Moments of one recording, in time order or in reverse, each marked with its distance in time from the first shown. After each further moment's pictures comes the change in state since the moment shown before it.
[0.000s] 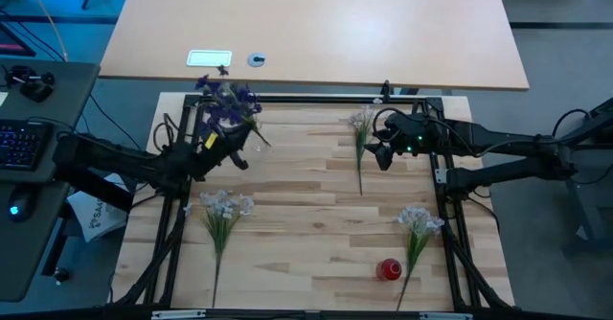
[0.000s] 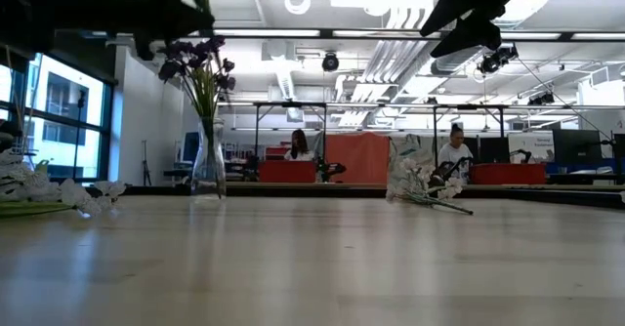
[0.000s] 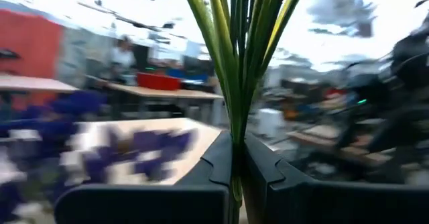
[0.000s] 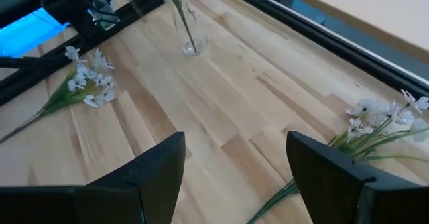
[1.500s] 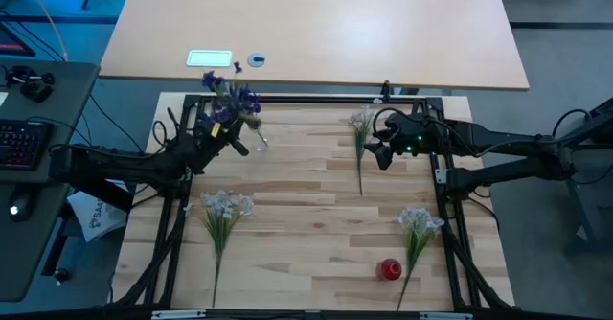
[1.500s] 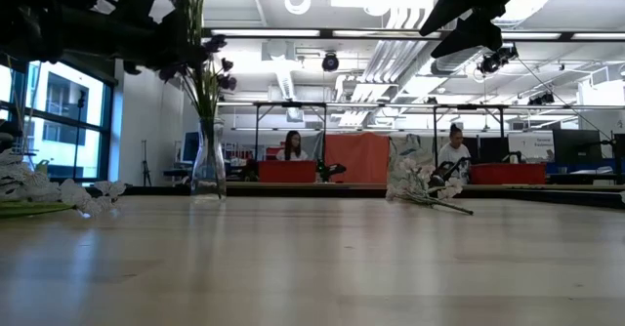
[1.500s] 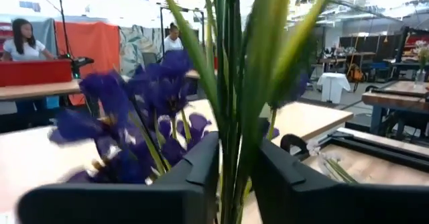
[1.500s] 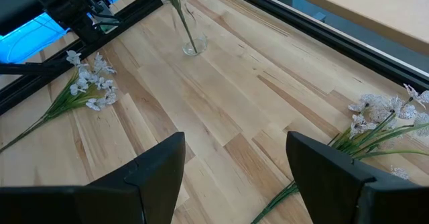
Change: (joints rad) left arm 0.183 -0.055 -0.033 -0.176 -0.009 0.074; right arm 0.000 0.000 0.000 0.000 -0.001 0.021
